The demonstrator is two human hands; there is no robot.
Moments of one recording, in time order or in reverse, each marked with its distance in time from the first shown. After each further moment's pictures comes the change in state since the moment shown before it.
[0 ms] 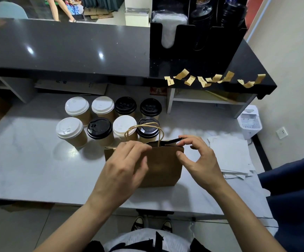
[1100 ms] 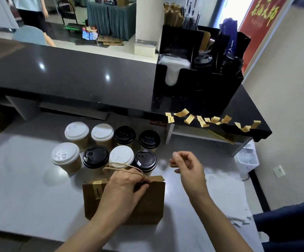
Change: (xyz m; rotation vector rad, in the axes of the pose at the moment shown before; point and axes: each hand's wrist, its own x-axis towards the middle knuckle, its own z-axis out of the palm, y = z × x) left_hand 0.043 -0.015 0.022 -0.052 -0.114 -0.390; right_hand 0.076 -0.017 0.015 0.338 0.088 0.258
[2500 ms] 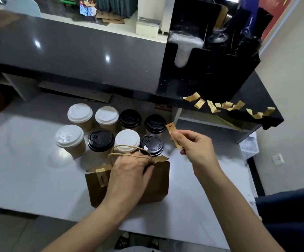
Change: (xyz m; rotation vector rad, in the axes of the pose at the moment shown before) left_hand -0.002 -0.007 0.006 0.101 0.022 -0.023; right_hand 0.006 -0.049 0.019 -0.022 -0.003 0.180
